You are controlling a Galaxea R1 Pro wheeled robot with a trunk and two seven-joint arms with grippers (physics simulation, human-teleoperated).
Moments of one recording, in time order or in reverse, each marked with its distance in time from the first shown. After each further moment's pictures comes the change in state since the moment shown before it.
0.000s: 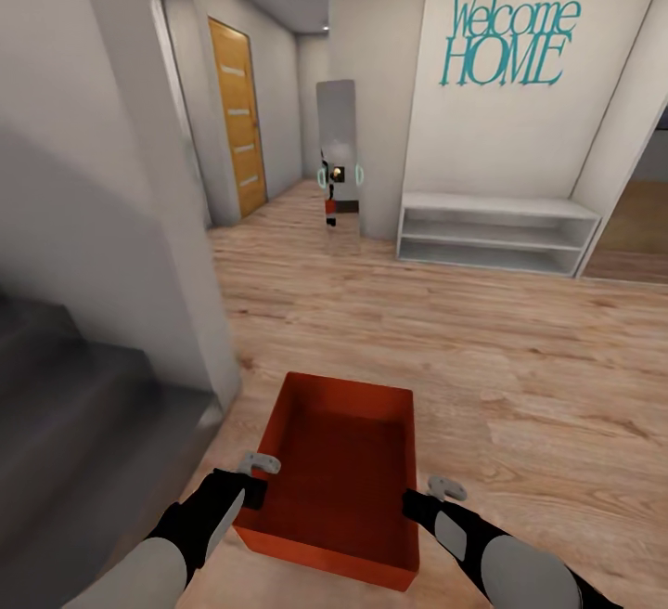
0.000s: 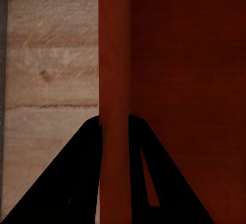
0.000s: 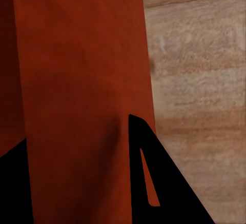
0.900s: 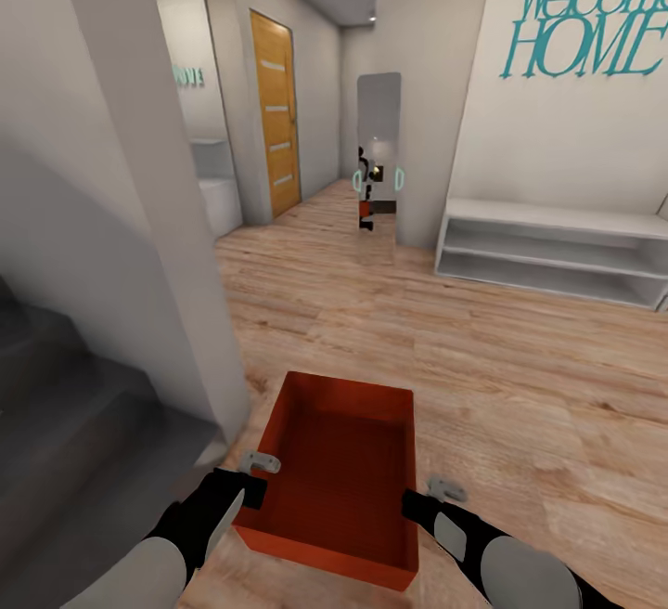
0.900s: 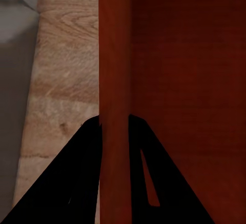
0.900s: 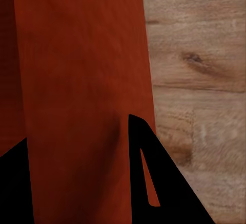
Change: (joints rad) left arm -0.001 0.002 -0.004 -0.003 -0.003 0.000 -0.001; right arm 0.000 0.000 -0.005 0.008 -0.002 -0.012 -0.001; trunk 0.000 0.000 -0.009
